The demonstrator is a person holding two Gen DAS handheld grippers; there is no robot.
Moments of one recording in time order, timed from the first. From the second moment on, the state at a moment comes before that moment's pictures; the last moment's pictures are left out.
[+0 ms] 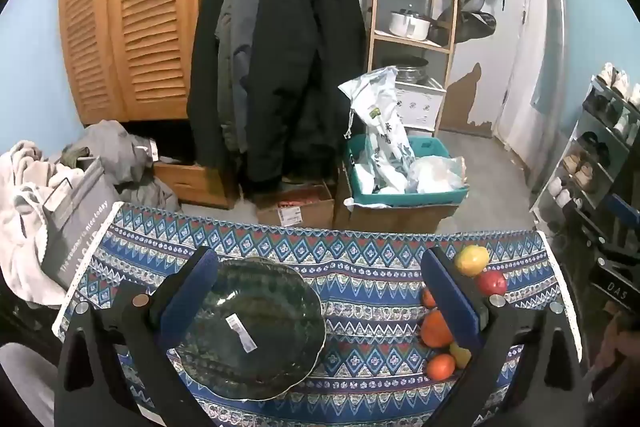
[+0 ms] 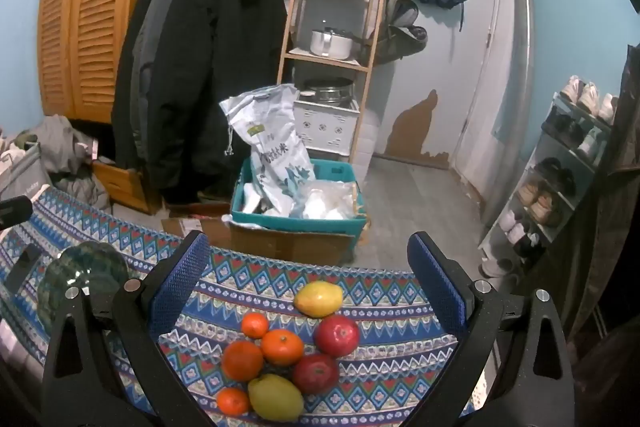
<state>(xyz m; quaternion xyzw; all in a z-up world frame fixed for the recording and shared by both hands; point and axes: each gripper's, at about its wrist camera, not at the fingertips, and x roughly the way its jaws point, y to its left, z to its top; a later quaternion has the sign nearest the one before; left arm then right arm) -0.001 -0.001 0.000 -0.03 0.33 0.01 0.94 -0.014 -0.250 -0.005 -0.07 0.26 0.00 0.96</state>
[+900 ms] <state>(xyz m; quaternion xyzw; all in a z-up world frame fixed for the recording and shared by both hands) -0.002 0.001 -0.002 -0.04 0.33 -0.01 0.94 -0.014 -0.253 -0.008 -0.07 0.26 0.01 0.96</state>
